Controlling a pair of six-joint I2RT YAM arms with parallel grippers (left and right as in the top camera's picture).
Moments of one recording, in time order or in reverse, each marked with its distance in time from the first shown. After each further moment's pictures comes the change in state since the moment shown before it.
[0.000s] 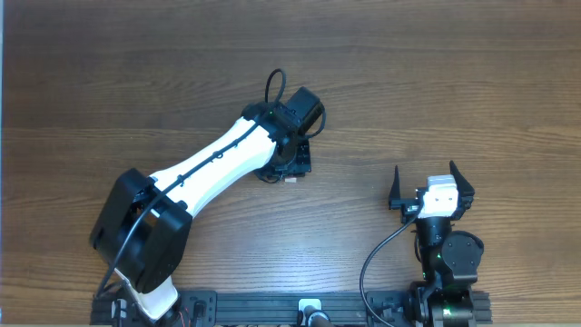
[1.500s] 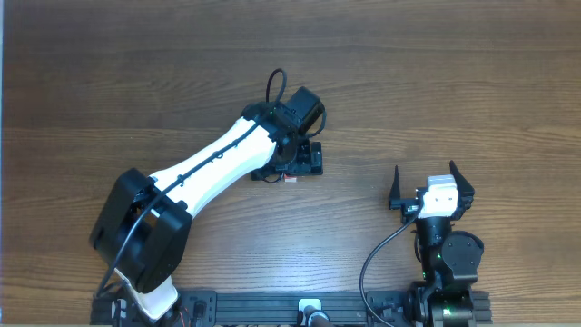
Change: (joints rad) left arm 0.000 0.000 0.000 0.008 0.004 0.006; right arm 0.000 0.000 0.000 0.000 0.000 0.001
